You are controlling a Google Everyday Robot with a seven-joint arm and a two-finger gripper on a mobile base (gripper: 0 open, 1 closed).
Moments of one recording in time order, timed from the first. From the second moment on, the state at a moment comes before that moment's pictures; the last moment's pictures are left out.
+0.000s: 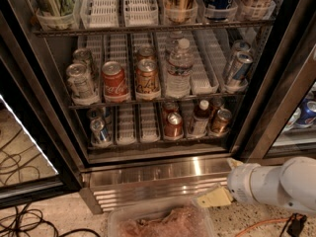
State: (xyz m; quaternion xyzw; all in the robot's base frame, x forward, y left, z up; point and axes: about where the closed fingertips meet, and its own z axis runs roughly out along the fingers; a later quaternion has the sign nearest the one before) arm 0.423 -0.166 0.650 -0.35 0.87 0.16 0.32
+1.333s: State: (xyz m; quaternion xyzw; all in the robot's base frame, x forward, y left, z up) arm 0.476 -0.128 0.660 -0.30 0.83 0.16 0.45
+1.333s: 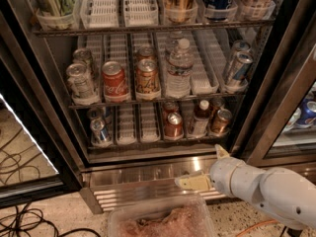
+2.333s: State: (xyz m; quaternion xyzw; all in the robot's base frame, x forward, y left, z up) arm 0.512 -0.081 0.622 -0.22 0.79 0.19 0.53
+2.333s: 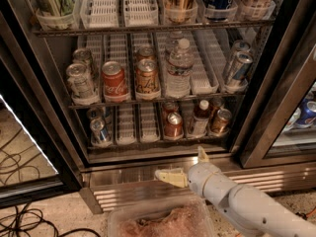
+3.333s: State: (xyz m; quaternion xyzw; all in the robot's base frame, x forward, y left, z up) arm 0.563 -0.112 0.596 -0.20 0.76 0.03 0.62
